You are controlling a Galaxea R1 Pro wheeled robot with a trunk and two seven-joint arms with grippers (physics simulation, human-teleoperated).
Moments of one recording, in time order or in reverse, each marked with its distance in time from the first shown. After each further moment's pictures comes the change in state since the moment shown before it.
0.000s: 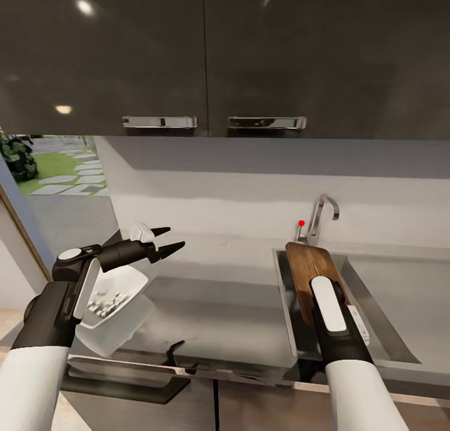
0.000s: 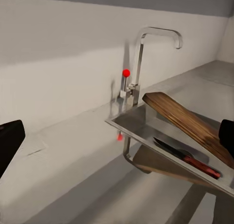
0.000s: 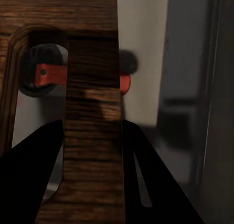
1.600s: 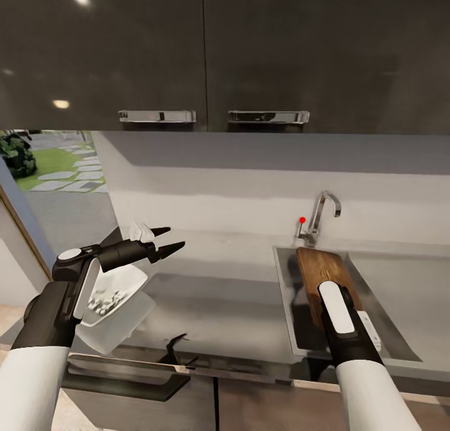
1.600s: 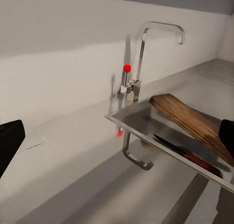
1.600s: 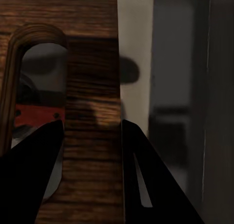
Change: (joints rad) left arm 0.000 0.000 0.000 0.000 0.000 0.000 0.000; right arm 0.000 -0.063 -0.016 0.078 0.001 -0.042 0.047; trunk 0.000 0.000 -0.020
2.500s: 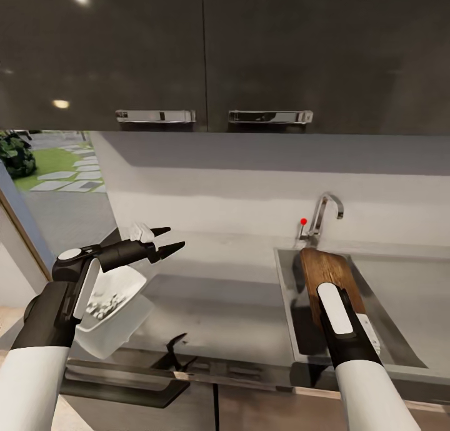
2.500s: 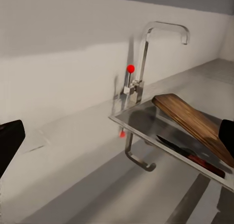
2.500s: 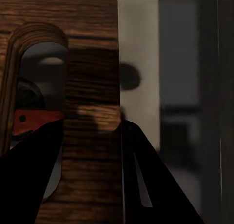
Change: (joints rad) left arm 0.000 0.000 0.000 0.000 0.000 0.000 -0.001; right arm 0.000 0.000 0.004 0.023 0.004 -0.064 0.001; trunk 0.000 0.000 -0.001
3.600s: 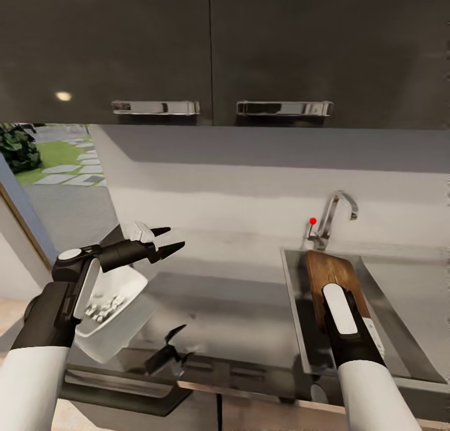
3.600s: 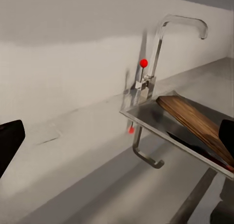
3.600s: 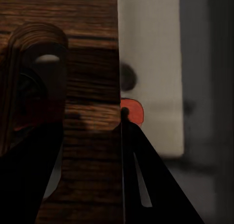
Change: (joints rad) left arm 0.000 0.000 0.000 0.001 0.000 0.000 0.001; right arm 0.000 0.000 -0.054 0.000 -0.002 0.006 -0.003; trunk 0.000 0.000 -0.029
